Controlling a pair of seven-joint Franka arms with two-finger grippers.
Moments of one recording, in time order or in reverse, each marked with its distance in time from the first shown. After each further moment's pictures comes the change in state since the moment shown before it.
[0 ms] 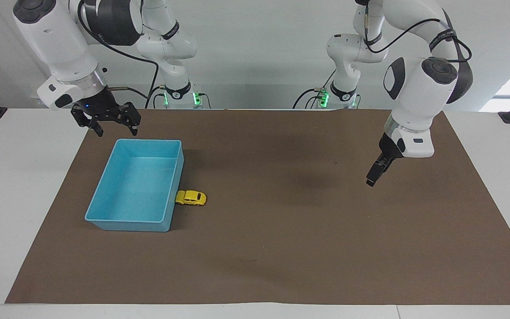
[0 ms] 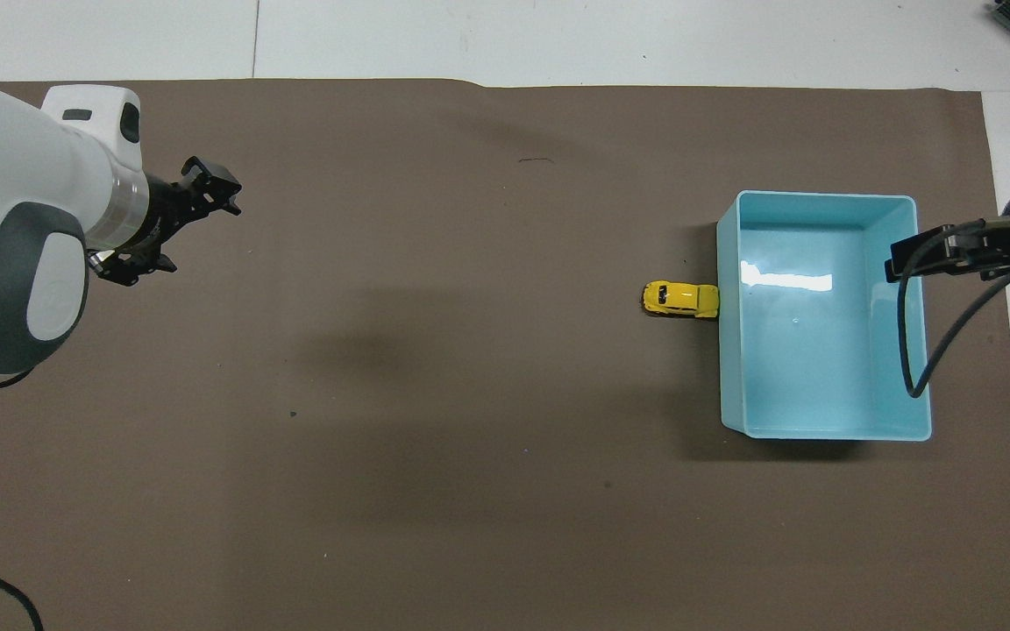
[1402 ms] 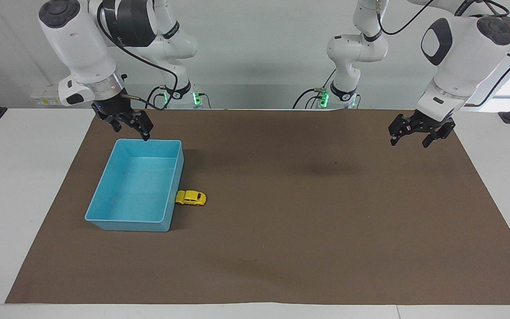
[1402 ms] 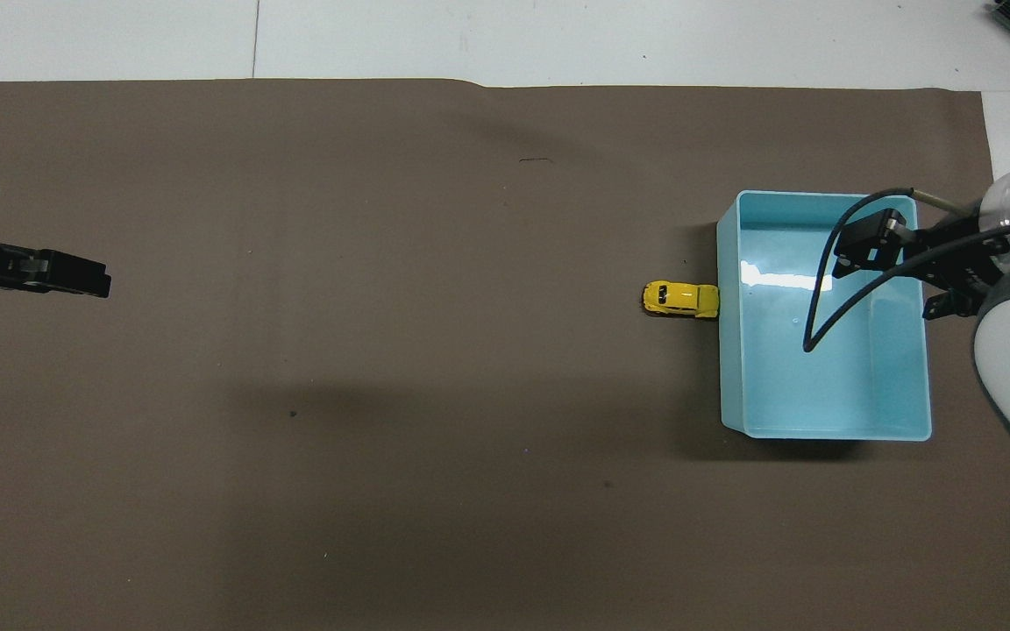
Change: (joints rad) left arm 0.148 -0.177 0.003 0.000 0.001 -0.240 0.893; right arm 0.050 -0.028 0.044 -0.054 0.003 0.001 0.607
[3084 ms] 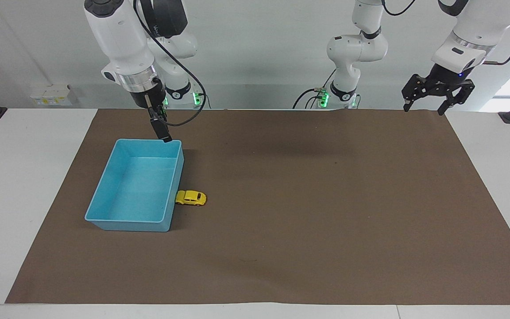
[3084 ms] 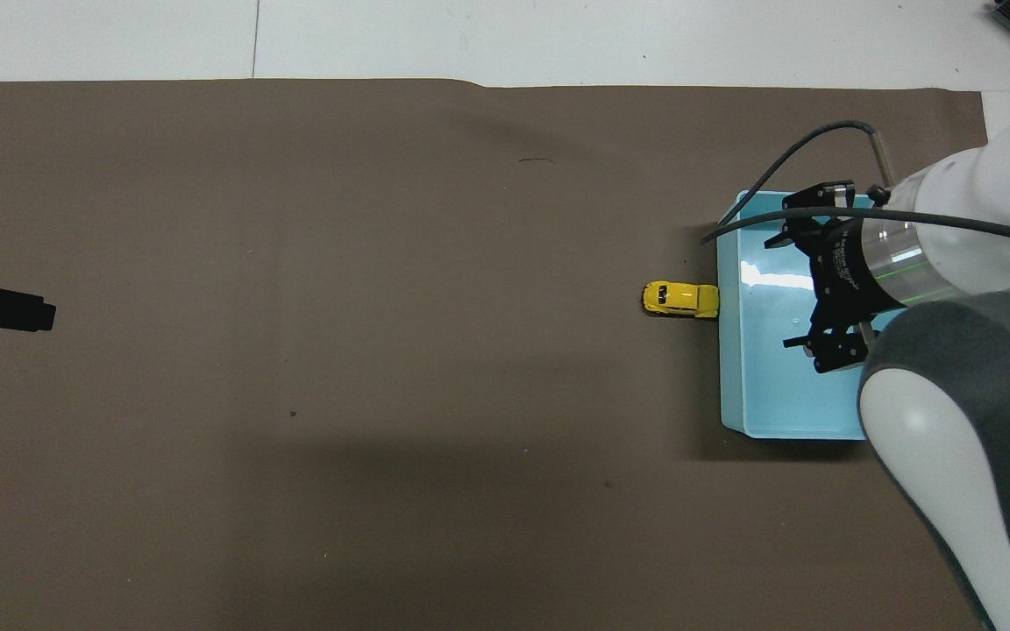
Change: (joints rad) left arm 0.014 -0.074 -0.023 0.075 0.000 -0.167 0.018; right arm 0.070 -0.011 0.070 -0.012 0.065 0.061 1.115
